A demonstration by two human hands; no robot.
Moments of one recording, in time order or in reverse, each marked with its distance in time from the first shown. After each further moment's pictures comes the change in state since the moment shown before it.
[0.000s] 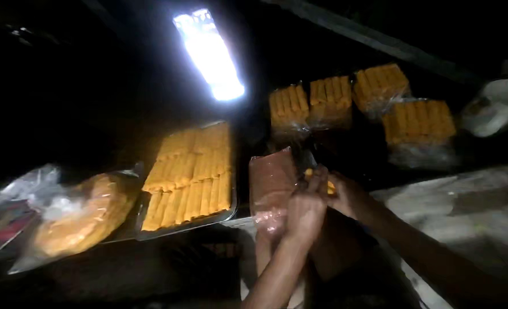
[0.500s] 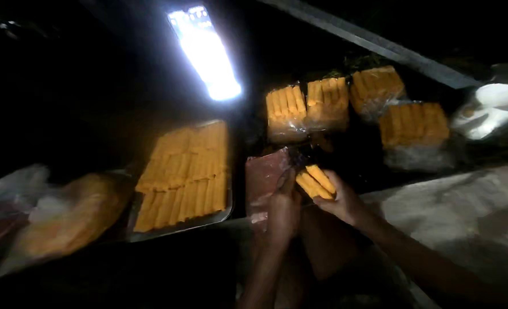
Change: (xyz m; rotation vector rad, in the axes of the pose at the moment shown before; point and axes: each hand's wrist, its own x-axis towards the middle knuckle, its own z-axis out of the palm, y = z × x) left_hand -0.004 -0.028 -0.018 -0.377 -0.156 -0.445; right_hand -0.005 0.012 0.019 0.355 0.088 0.008
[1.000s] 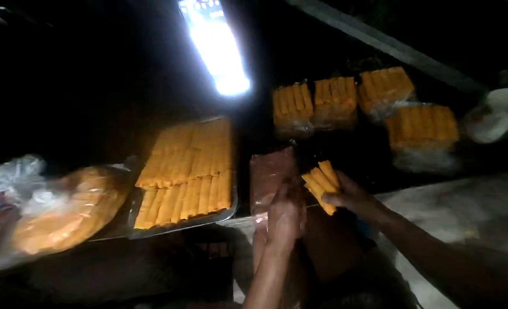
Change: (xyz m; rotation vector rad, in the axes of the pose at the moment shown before) left_hand -0.014 -0.026 0.011 0.212 0.116 0.147; right_hand 0.005 -0.005 -0.010 0.294 -0.116 0.158
